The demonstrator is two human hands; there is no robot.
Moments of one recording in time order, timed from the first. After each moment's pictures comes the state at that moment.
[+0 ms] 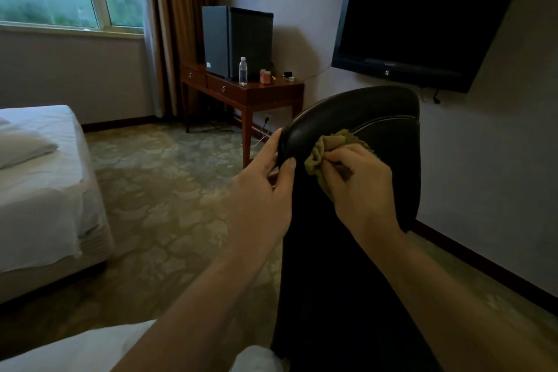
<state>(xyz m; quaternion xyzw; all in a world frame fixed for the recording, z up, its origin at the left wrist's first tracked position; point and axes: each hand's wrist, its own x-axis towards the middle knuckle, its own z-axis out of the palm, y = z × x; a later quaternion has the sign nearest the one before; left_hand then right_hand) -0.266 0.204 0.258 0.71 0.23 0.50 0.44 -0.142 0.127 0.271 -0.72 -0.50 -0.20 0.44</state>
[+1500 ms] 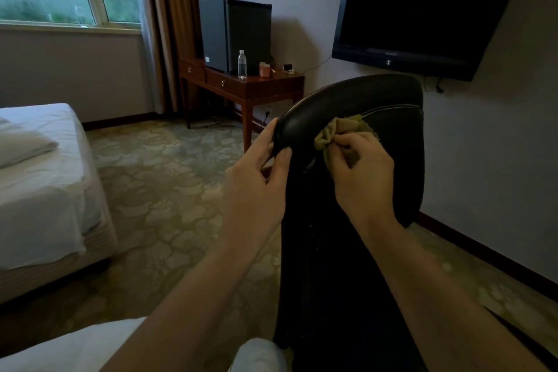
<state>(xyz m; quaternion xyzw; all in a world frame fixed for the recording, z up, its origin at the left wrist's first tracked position) -0.264 0.210 0.252 0.71 0.21 0.50 0.44 -0.134 0.135 0.263 -0.72 -0.42 -0.16 0.53</state>
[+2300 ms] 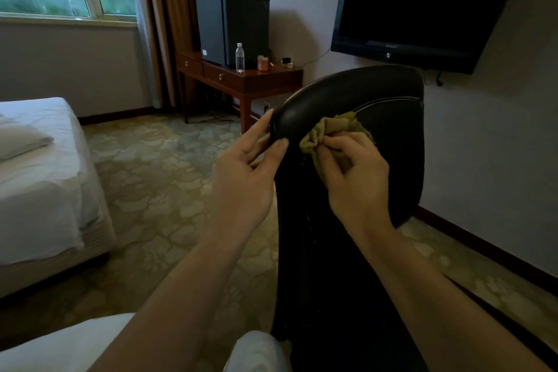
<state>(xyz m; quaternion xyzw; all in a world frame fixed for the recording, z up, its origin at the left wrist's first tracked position) -0.267 0.215 0.254 0.65 0.18 0.49 0.55 -0.141 0.129 0.252 -0.69 -0.46 -0.16 0.53</state>
